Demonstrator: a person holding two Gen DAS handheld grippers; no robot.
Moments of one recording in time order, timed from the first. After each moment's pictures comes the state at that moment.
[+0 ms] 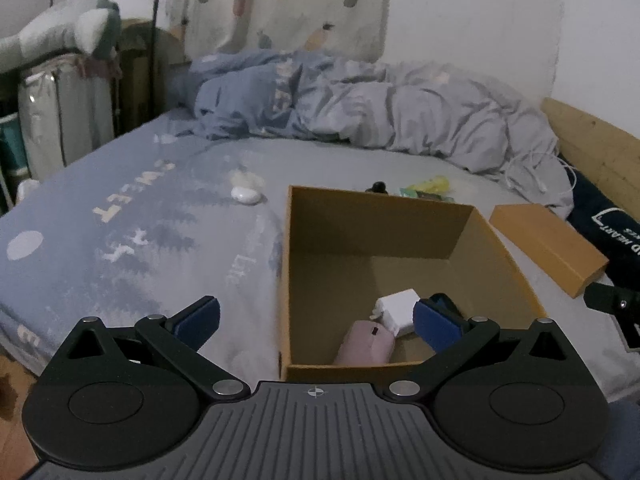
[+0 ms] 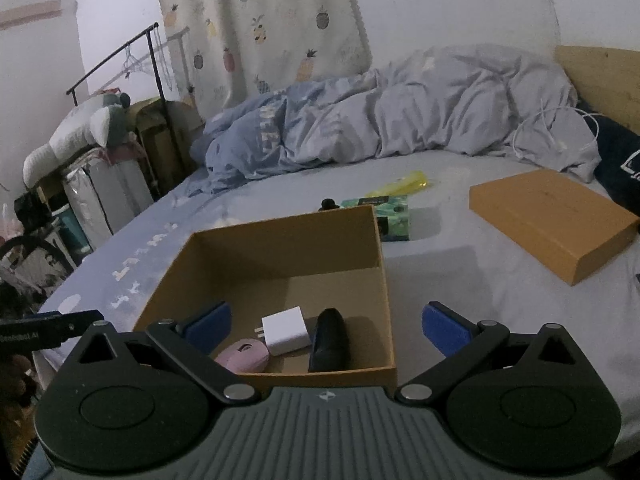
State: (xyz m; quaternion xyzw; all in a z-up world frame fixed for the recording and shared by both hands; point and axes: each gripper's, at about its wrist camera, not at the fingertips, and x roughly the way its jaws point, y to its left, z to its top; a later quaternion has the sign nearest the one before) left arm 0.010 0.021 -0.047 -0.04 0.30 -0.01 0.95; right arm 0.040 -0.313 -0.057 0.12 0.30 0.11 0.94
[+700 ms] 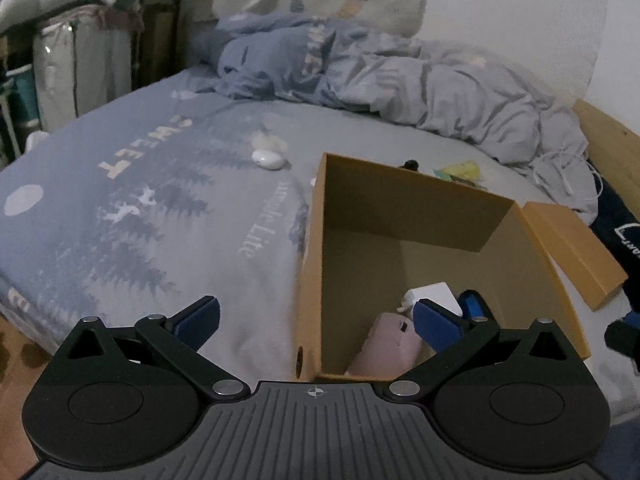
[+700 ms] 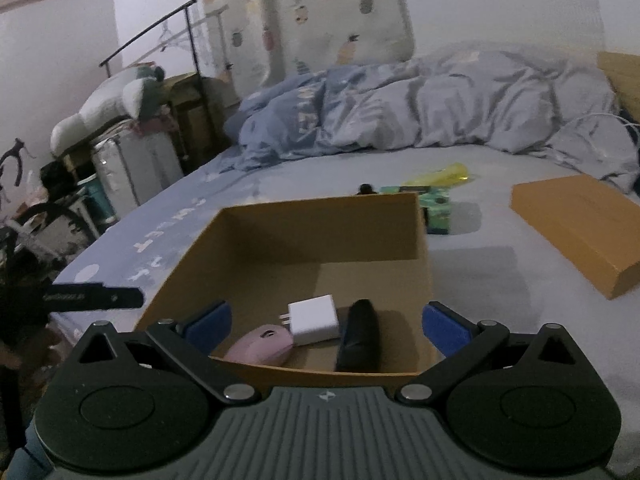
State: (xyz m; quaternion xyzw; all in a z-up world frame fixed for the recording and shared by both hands) left arm 0.049 0.042 -0.071 -0.08 0.35 0.02 0.93; right arm 0.053 -0.284 -0.061 0.08 0.31 0.17 0.93
